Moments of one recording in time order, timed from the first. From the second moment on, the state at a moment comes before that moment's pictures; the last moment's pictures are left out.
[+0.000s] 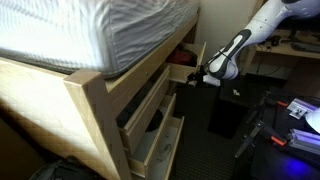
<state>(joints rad) -0.79 1.21 0.43 -1.94 -0.18 3.46 0.16</state>
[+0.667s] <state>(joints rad) -1.04 1.22 0.79 -2.02 -0.41 3.13 -0.08</state>
